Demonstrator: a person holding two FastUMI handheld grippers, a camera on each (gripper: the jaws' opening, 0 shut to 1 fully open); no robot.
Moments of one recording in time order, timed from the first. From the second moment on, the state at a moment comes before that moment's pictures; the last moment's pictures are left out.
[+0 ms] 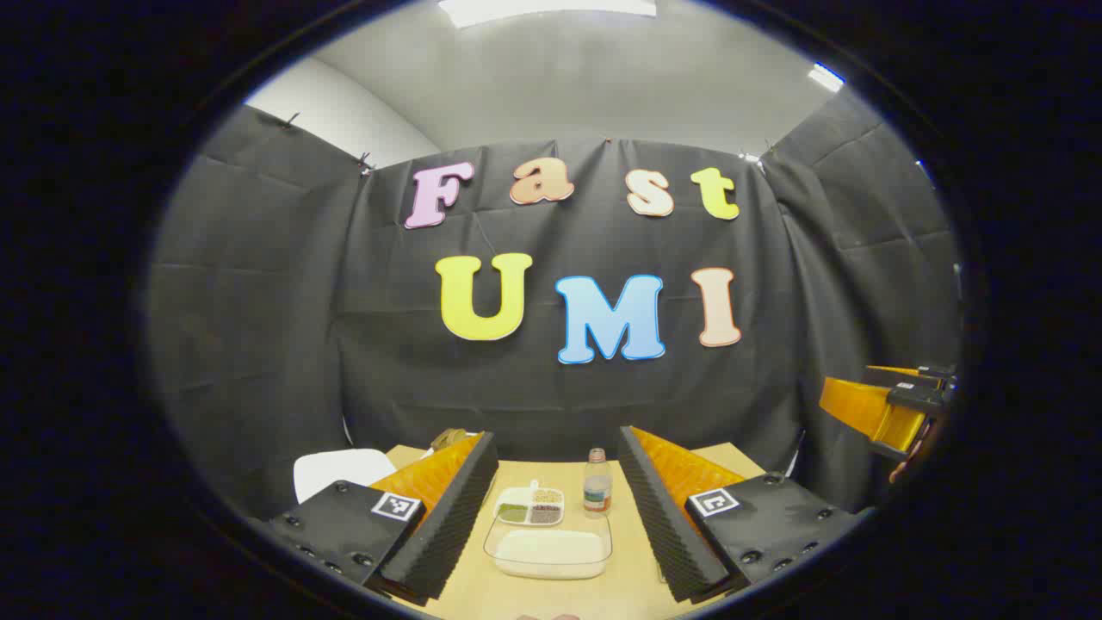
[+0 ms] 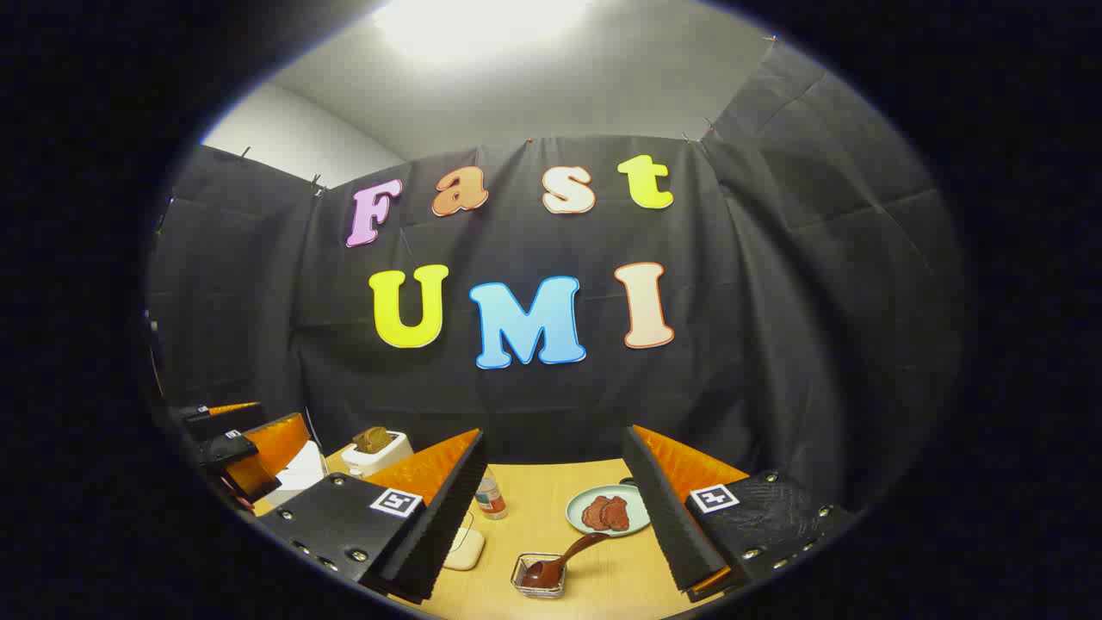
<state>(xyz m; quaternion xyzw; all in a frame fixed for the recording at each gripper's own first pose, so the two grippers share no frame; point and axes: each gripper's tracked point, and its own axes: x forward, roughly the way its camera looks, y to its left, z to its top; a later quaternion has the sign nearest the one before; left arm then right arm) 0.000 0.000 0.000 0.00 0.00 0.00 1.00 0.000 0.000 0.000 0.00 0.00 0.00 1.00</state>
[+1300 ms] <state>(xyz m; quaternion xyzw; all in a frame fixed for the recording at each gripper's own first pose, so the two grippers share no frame) 0.048 0.112 0.008 -0.02 -0.03 0.01 1.00 0.049 0.088 0.019 -0.02 -0.03 0.00 1.00</state>
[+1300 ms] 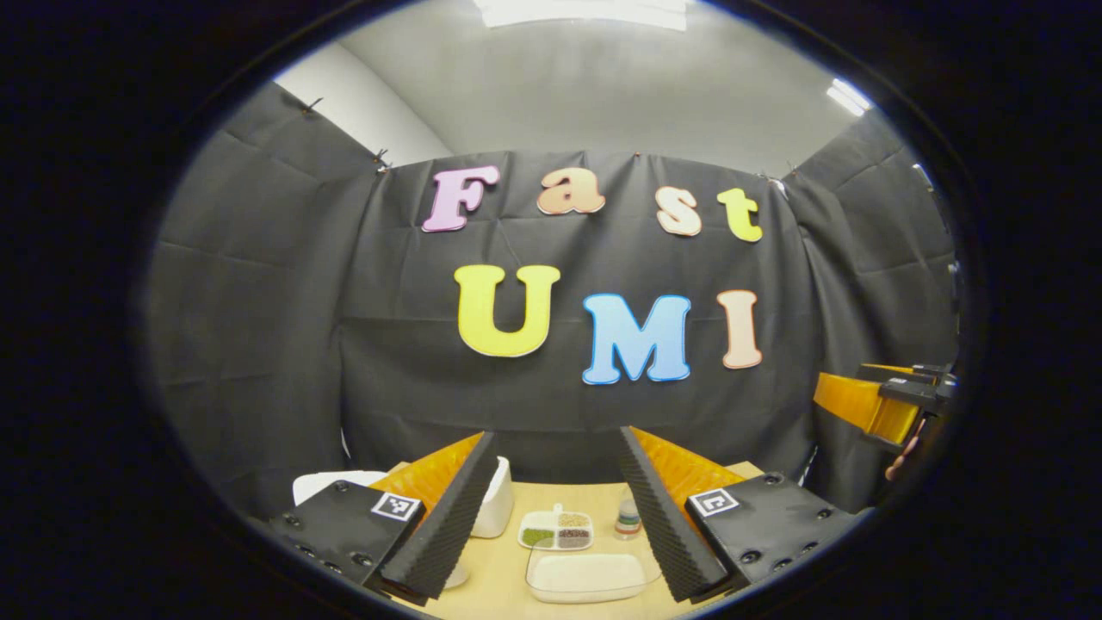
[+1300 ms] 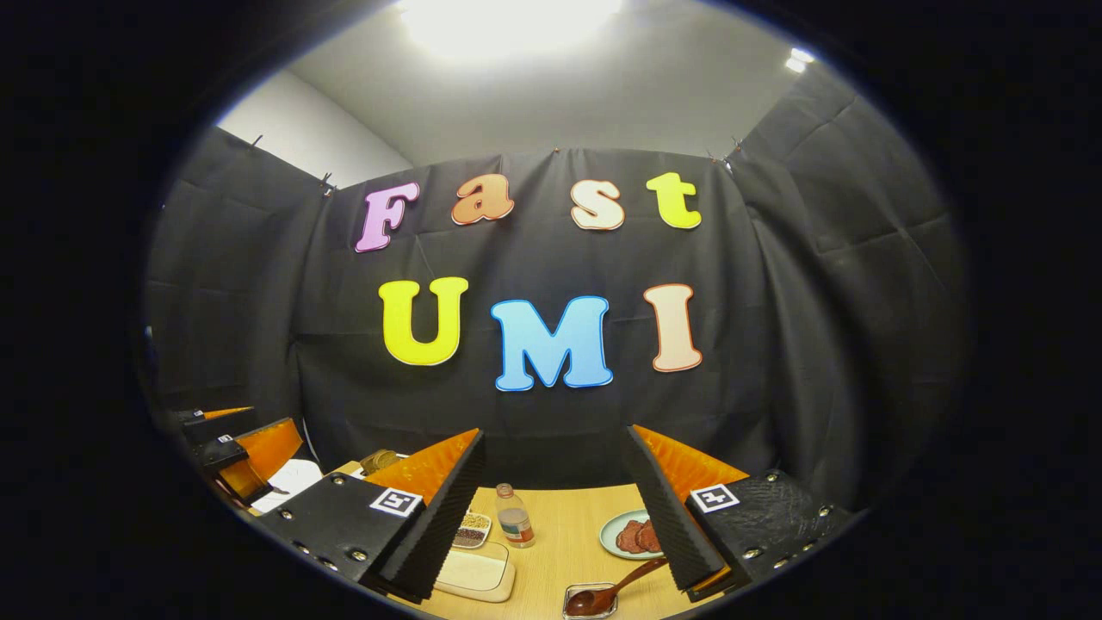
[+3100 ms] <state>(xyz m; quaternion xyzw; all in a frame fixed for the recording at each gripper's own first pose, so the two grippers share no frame) 0.111 0.370 -0.242 -0.17 0.29 0.09 0.94 0.026 0.095 -0.031 -0.06 0.04 -0.04 1.00</state>
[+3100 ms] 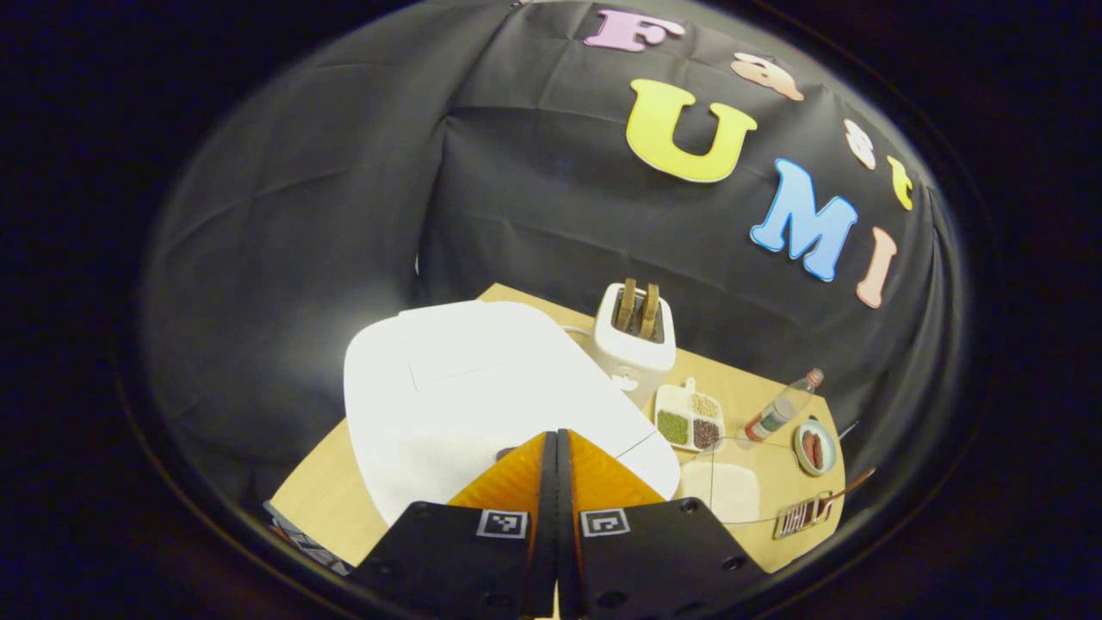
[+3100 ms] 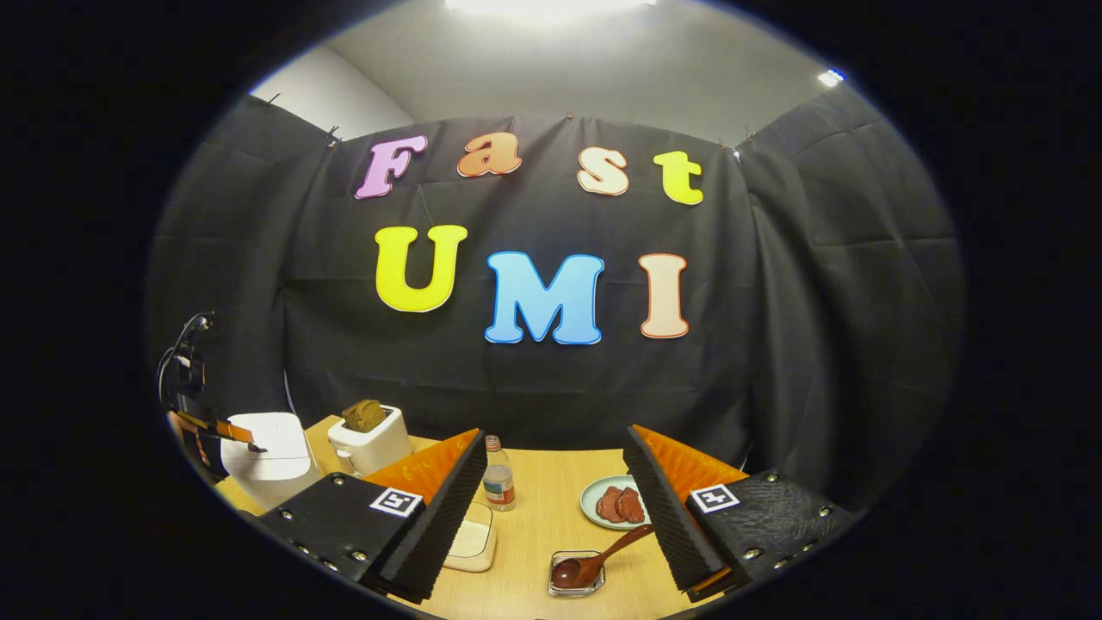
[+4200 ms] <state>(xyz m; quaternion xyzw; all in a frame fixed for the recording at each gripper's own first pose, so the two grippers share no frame) 0.071 0.288 -0.015 0.01 0.01 0.09 1.00 0.023 0.064 -0.024 -0.04 0.02 -0.05 1.00</state>
